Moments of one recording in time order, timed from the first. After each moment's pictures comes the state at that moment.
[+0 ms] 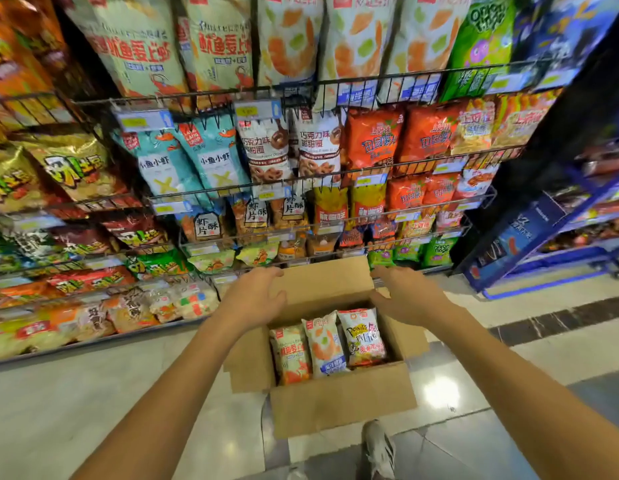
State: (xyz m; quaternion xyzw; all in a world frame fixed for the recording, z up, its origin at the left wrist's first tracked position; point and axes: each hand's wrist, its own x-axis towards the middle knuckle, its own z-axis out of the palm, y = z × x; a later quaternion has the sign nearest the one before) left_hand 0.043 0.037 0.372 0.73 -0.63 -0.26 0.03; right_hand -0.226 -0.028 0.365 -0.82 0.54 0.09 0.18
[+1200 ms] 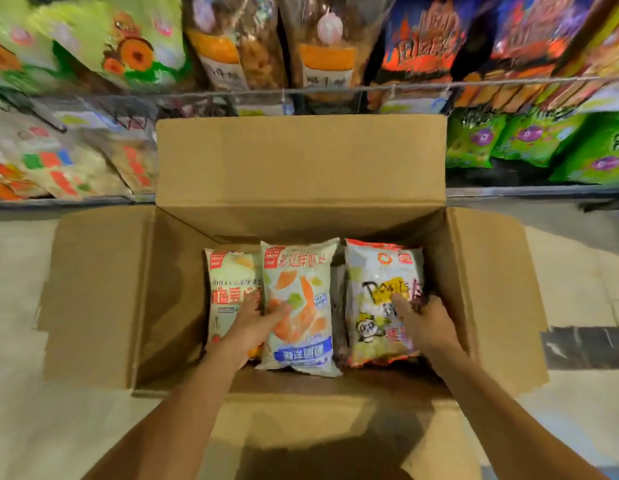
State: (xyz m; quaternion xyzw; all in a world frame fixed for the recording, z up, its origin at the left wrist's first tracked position) left_hand -0.043 -0.063 -0.287 0.78 -0.10 -0.58 0.22; right_hand -0.302 -0.169 -0.302 -0.48 0.75 0.01 0.45
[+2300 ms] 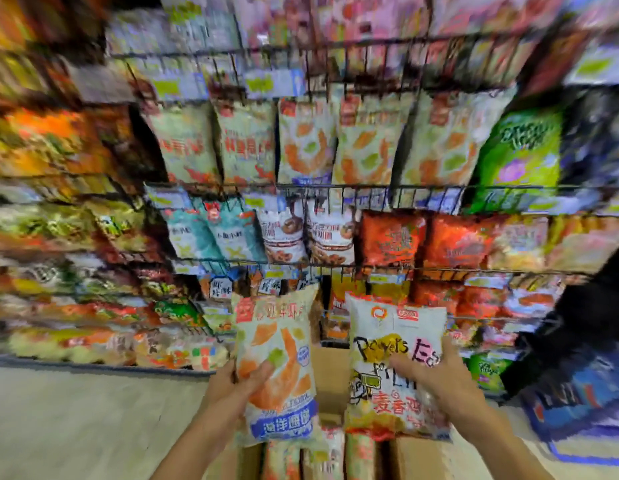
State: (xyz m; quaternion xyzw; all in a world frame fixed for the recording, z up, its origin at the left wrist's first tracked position) left_hand -0.056 -0.002 0.367 0.72 -0.19 -0.47 0.47; right_hand -0.325 -0.164 0.382 -0.50 0.54 -0.26 0.62
